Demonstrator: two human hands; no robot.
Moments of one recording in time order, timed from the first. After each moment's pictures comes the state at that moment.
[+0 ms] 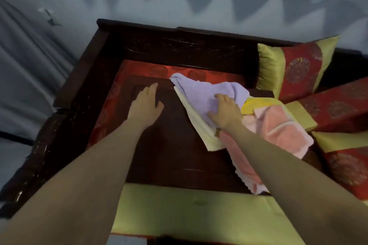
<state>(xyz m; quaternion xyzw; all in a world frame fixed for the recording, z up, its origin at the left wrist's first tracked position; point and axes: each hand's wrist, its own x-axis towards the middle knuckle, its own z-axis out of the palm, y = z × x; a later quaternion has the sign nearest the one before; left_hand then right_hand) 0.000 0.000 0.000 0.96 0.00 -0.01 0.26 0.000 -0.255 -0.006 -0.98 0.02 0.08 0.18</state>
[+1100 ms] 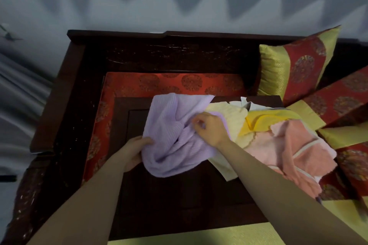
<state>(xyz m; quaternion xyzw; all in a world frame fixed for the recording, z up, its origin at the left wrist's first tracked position) 0.057 0.067 -0.066 0.59 0.24 -0.37 0.68 0.064 -0.186 -0.041 -0.93 0.01 0.06 0.35</state>
